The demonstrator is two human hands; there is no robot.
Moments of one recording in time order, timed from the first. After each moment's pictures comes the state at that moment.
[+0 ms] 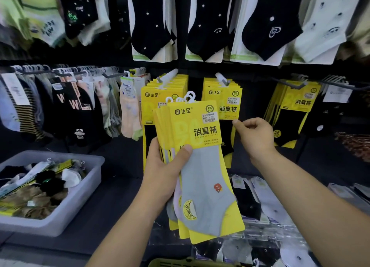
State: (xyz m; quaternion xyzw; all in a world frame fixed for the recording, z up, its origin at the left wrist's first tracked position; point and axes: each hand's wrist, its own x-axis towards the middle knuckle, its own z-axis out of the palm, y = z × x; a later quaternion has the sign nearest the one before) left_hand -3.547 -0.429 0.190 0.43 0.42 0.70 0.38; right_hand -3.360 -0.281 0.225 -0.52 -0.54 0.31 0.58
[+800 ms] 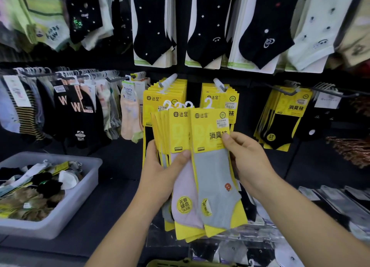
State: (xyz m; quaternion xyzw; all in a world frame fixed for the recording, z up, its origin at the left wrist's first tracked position) left_hand -3.552 -0.433 0.188 0.44 0.44 0.71 0.33; right_hand -3.368 -0.363 0.226 -0.36 -0.56 0.53 0.52
